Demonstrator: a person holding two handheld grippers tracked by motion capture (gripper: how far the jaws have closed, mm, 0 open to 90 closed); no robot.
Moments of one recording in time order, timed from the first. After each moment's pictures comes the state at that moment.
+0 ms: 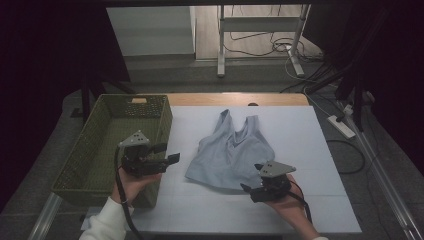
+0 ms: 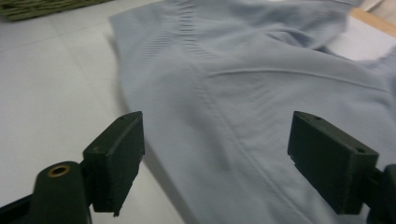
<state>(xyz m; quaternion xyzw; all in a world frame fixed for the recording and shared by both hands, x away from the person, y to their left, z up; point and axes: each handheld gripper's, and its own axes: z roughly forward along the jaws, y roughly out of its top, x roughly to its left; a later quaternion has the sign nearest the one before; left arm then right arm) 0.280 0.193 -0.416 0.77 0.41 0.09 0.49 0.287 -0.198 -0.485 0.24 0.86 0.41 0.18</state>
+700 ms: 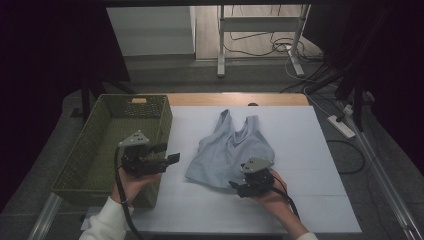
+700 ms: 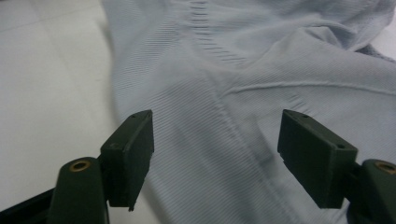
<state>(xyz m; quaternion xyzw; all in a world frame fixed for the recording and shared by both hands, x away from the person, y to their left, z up) 0.279 0.194 -0.417 0.76 0.41 0.09 0.49 0.308 -0.162 -0.501 0.24 0.88 0.37 0.17</state>
